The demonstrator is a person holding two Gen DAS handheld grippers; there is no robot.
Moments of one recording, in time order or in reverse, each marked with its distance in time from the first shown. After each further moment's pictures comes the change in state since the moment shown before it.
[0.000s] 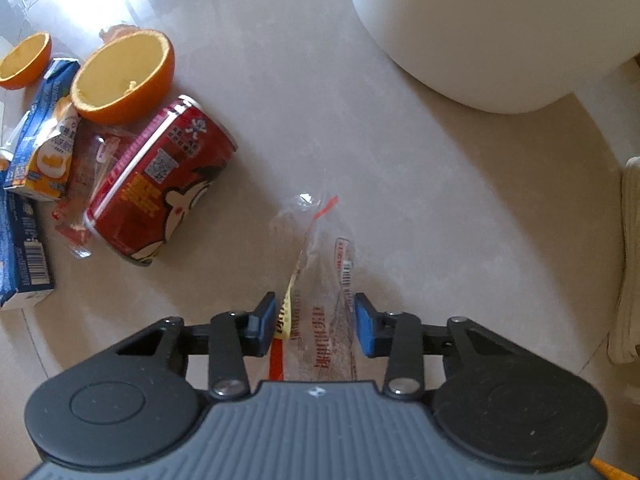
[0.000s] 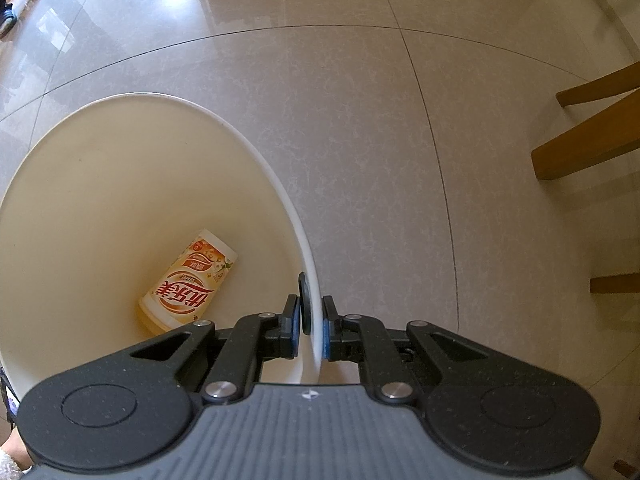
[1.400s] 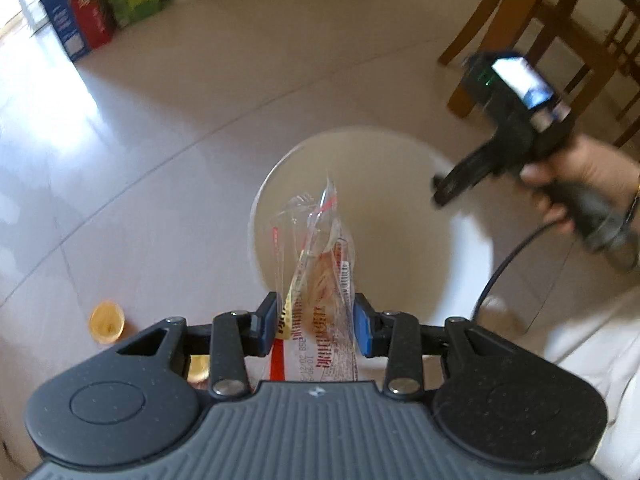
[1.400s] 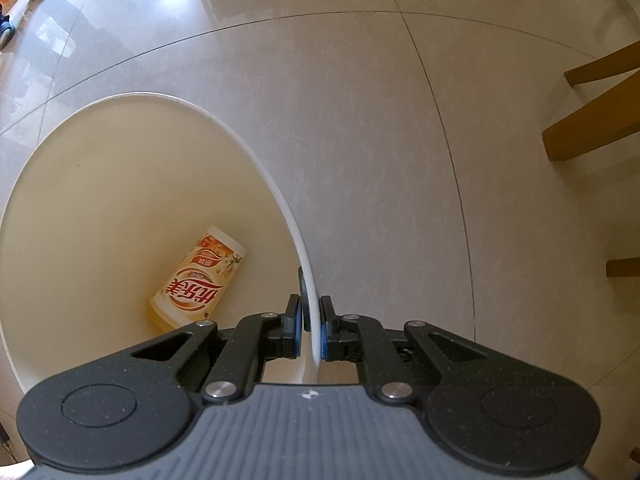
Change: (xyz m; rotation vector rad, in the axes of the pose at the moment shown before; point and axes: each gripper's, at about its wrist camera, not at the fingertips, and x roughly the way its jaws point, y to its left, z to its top) left arm -0.308 -0.069 0.178 0.204 -0.257 -0.056; right arm 0.006 -0.016 0.007 0.028 0.033 0.051
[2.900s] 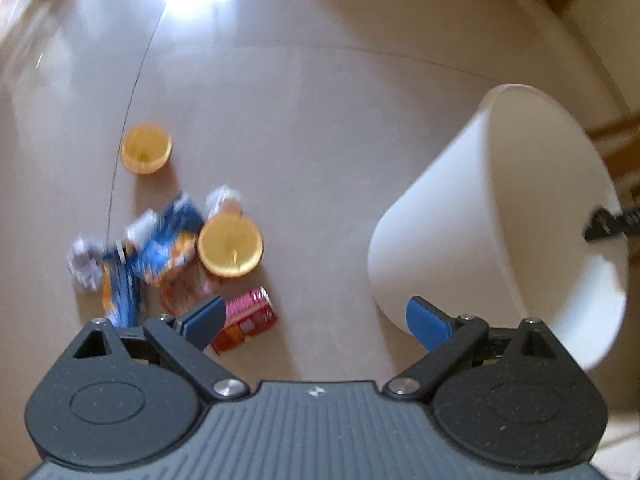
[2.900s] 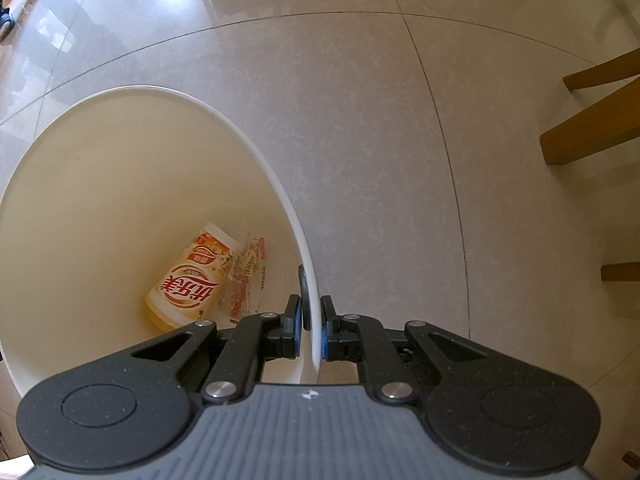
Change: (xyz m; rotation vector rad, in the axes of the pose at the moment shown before) left arm 0.098 0.115 -0.132 -0.625 0.058 0.062; right arm 0.001 0.005 0.000 -0.015 0.005 -0.015
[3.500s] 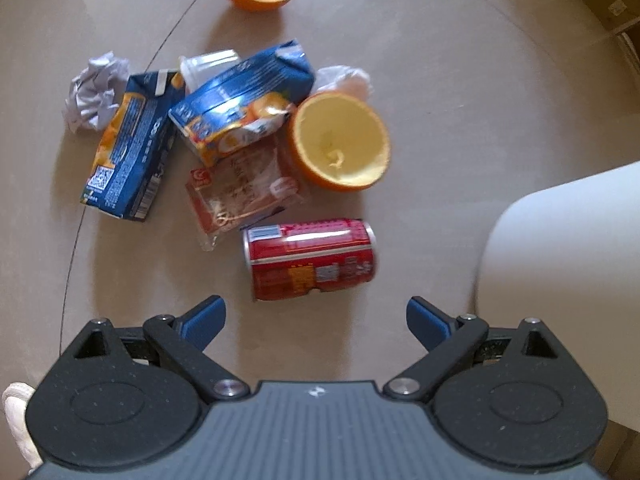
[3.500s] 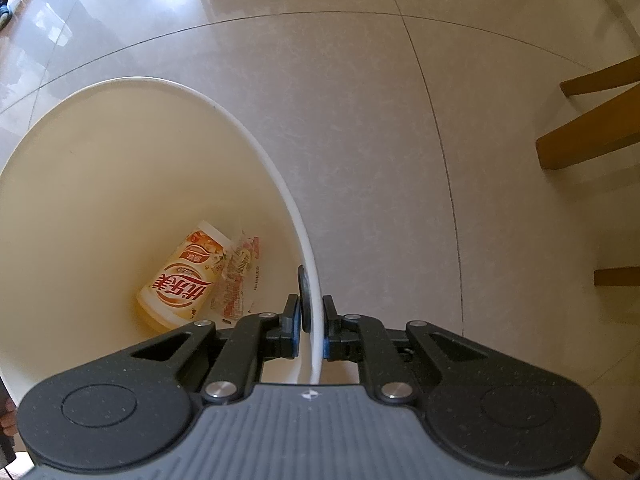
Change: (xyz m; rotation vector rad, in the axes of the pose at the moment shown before) left arm 0.116 0.090 -0.052 -0.363 0.123 0.034; right arm 0.000 0.005 0.000 -0.016 0.003 -0.029
